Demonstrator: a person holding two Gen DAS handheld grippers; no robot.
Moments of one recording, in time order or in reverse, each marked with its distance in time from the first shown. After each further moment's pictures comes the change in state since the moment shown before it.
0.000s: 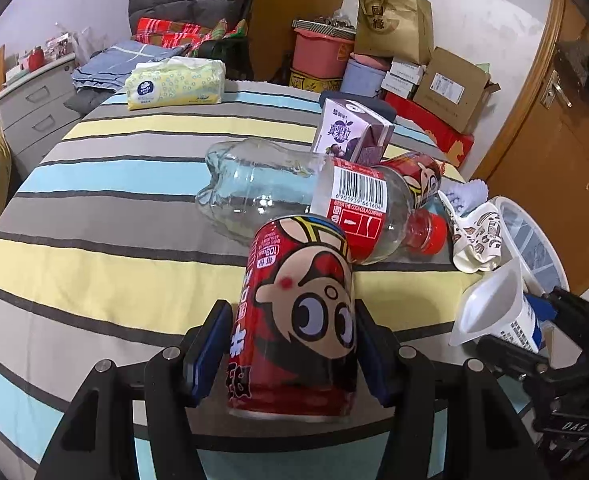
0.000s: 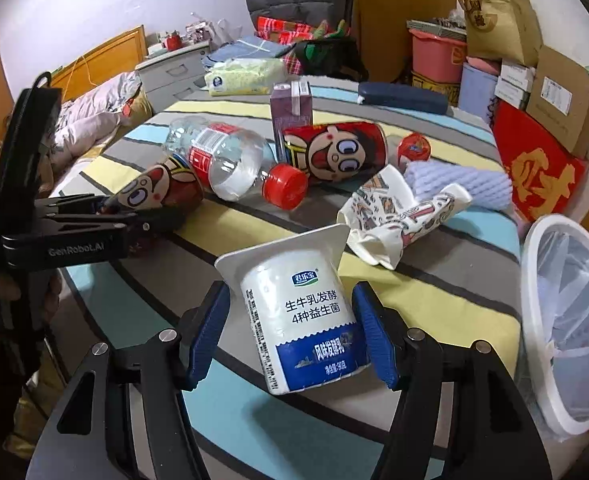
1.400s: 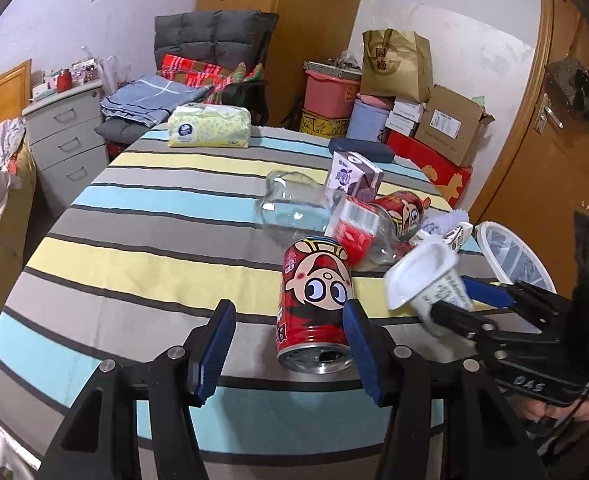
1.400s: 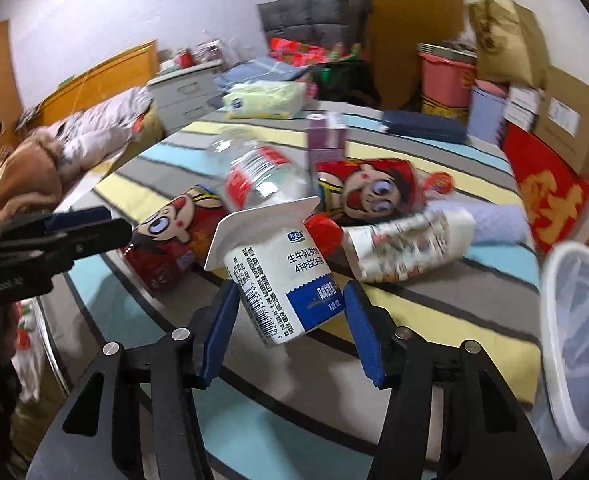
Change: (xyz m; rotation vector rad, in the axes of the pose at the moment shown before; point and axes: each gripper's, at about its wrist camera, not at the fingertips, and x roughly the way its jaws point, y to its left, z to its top) left arm -0.067 0.005 -0.020 -0.010 -0.136 0.043; right arm -0.009 0.019 0.007 -0.001 -0.097 0.011
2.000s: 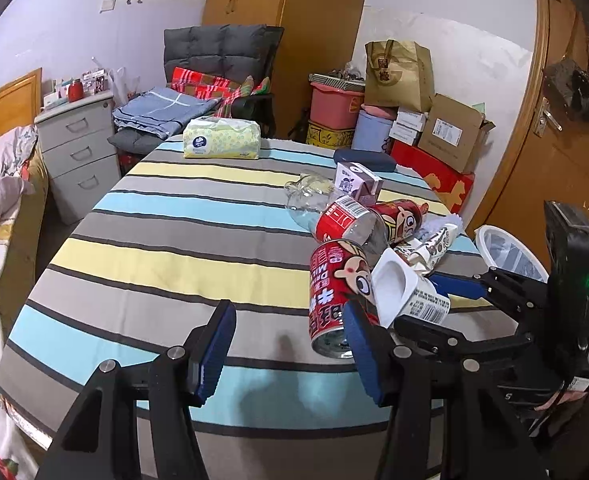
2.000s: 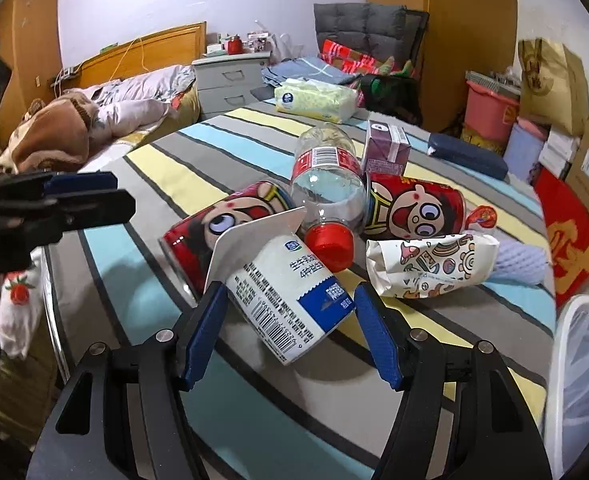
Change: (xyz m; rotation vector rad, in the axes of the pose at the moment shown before) left arm -0.031 0.002 -0.010 -0.006 -0.051 0.027; right arm 0.013 0.022 0.006 -0.193 -0.002 0.083
